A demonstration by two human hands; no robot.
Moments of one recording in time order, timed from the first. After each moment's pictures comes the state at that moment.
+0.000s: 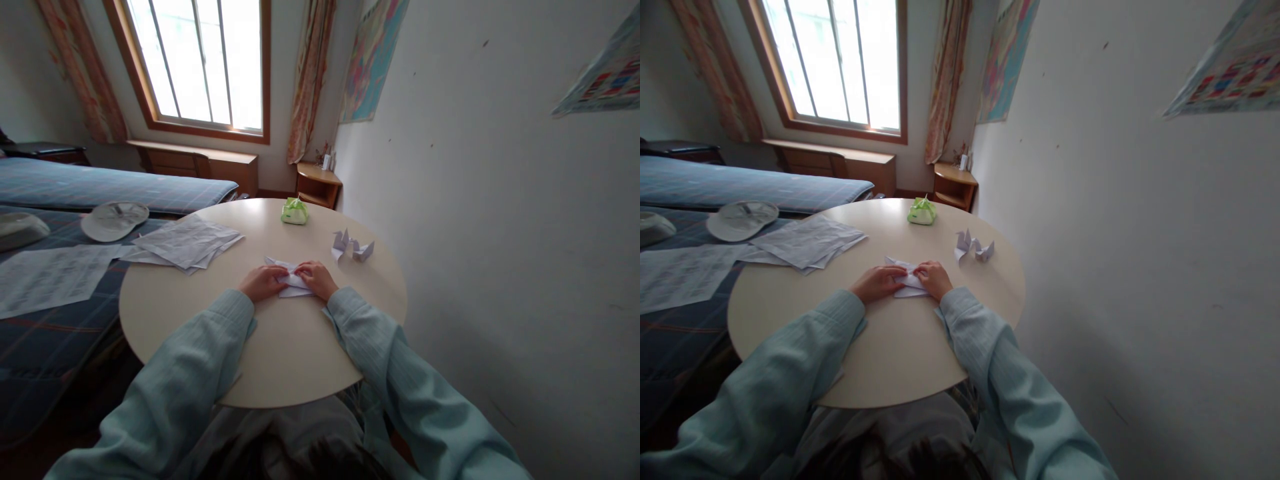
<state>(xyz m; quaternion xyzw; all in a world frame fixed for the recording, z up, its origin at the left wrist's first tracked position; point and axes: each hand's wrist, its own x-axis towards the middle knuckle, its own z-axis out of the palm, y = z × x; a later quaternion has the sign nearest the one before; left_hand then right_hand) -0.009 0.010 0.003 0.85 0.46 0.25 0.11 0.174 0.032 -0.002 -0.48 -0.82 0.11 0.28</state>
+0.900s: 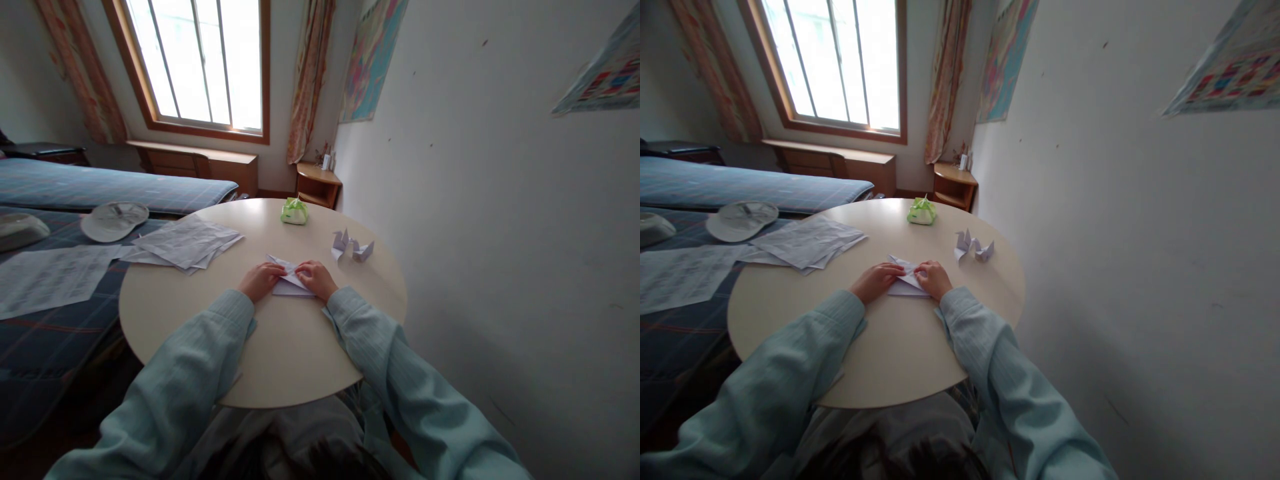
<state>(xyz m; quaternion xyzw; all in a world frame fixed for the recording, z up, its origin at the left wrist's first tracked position) -0.012 0.024 -0.011 0.84 0.45 0.30 0.10 0.174 0.031 -0.005 -0.48 -0.82 0.10 0.29</state>
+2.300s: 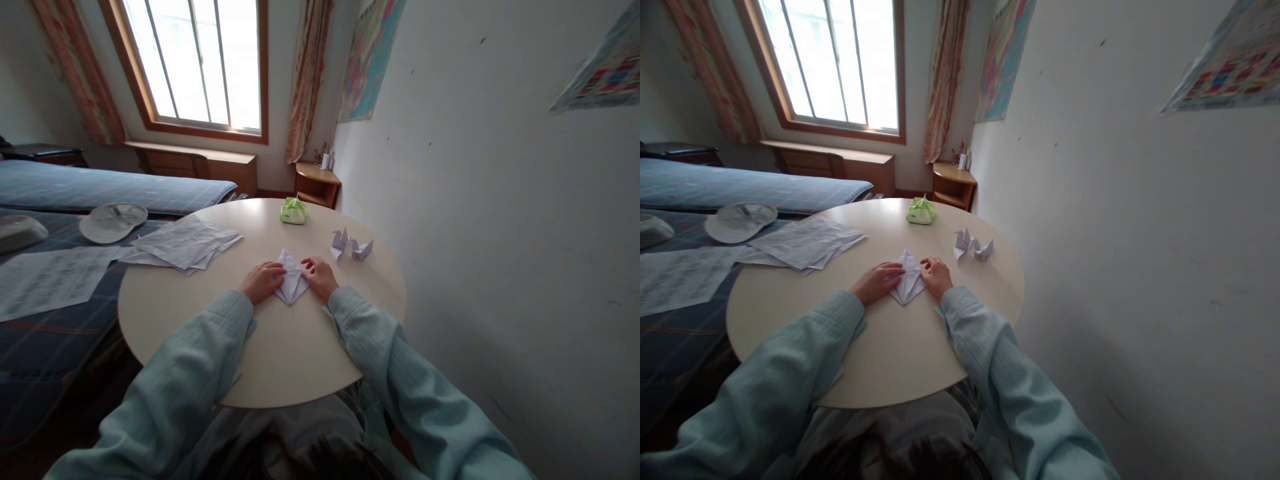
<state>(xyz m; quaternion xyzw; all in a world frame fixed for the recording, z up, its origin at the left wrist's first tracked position) -0.008 0.012 0.000 0.84 0.47 0.26 0.08 0.176 0.031 0.000 -0.55 -0.75 0.15 0.34</state>
